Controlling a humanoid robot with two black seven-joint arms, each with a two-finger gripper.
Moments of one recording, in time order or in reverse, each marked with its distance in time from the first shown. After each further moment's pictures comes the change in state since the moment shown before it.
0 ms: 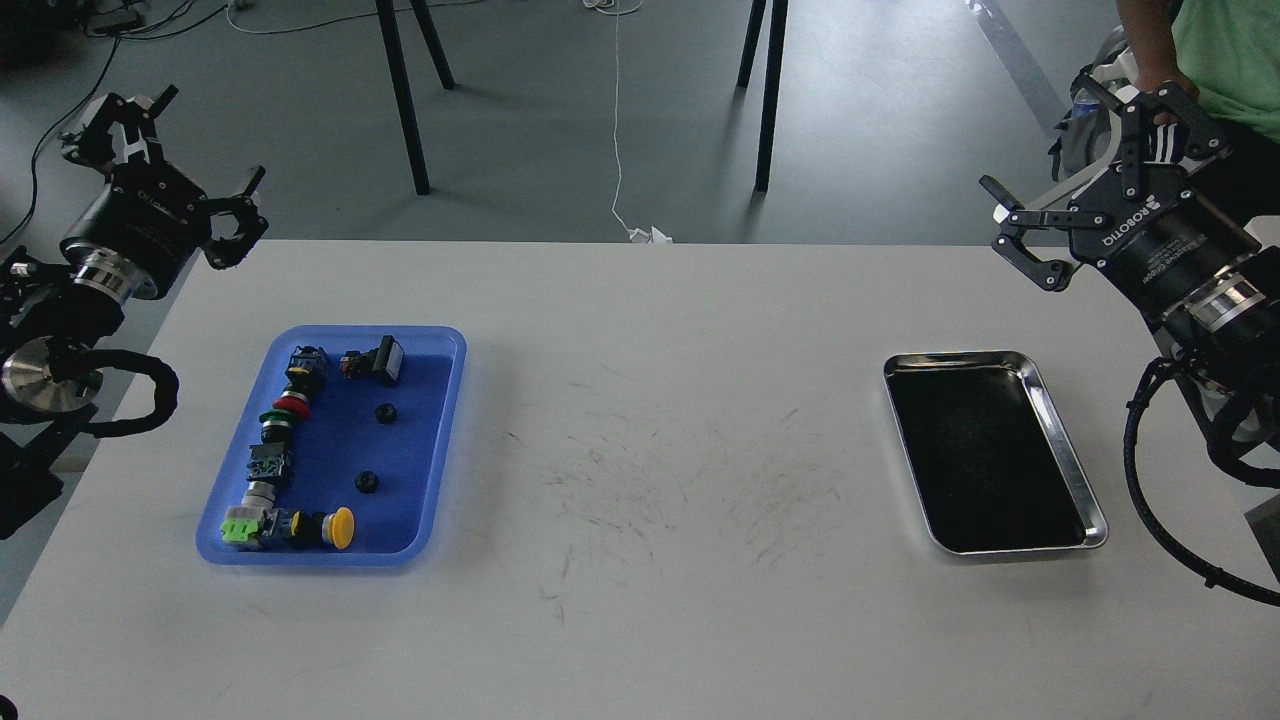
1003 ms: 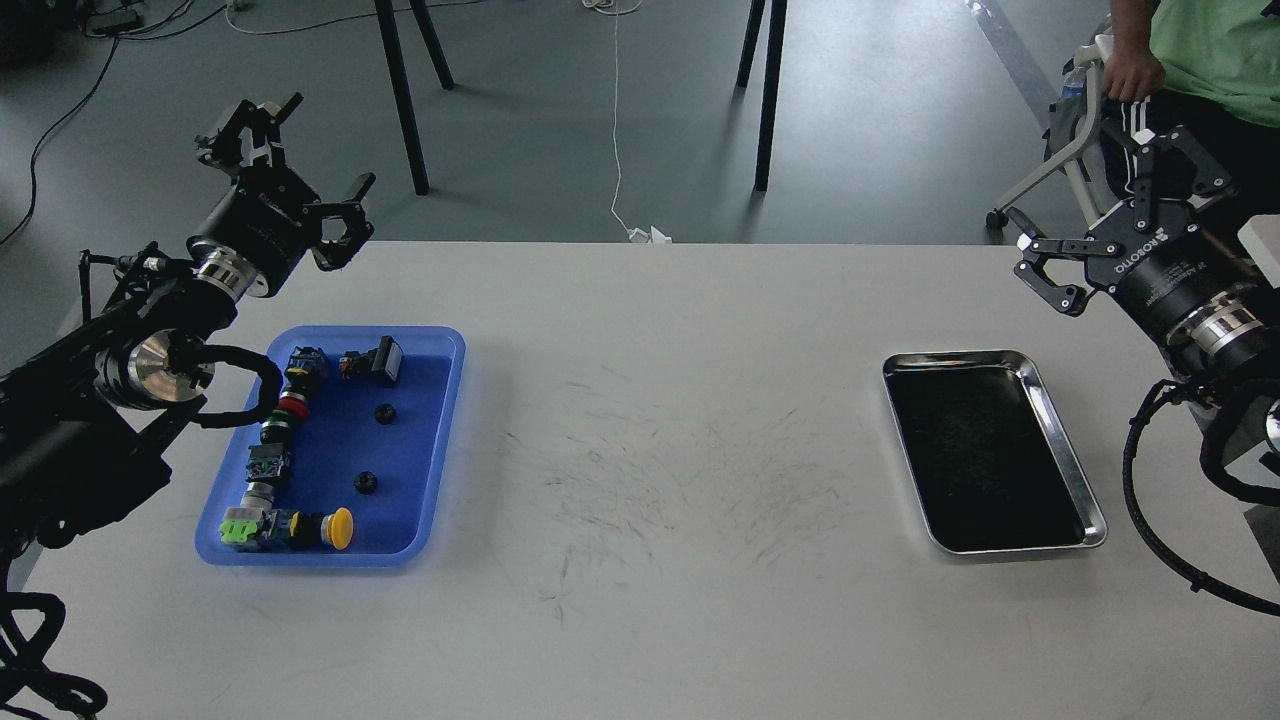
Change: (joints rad) left arm -0.036 -0.144 0.018 0.069 0.055 0.010 0.002; right arm -0.033 0.057 0.004 -0.136 0.000 -0.015 -0.002
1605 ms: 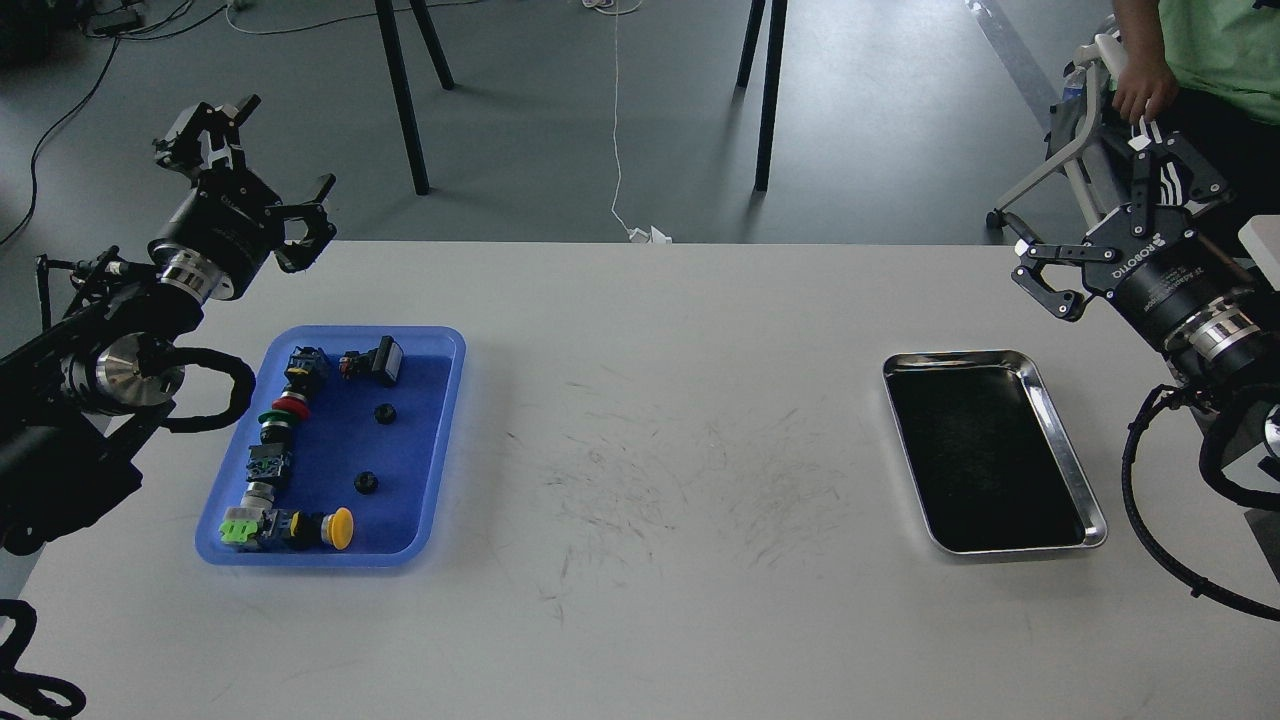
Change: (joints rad) left arm 0.006 0.042 -0.001 0.007 0.004 0.031 -0.017; right arm -0.008 -0.002 -0.001 0.008 -0.002 0.002 0.000
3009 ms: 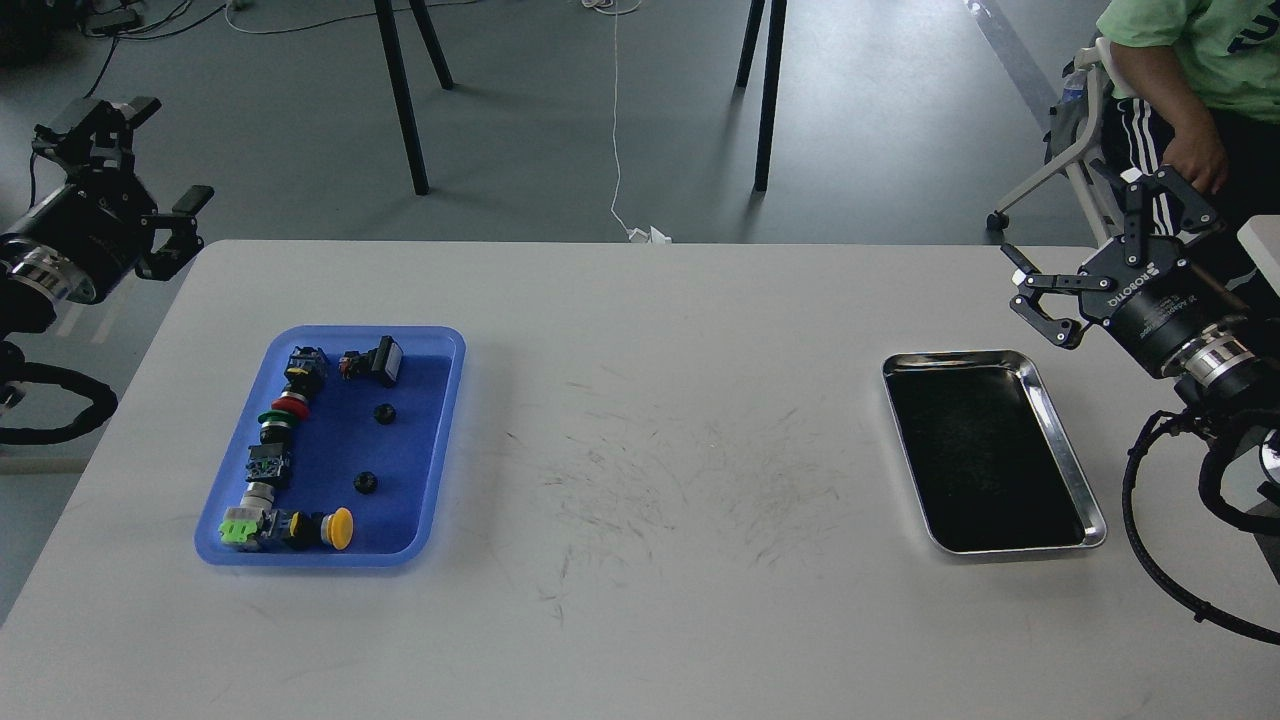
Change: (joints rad) left arm -0.021 0.190 0.049 0.080 0.262 -0.041 -0.072; right arm -0.041 0.001 -0.012 -0.006 -0.003 0.006 0.000
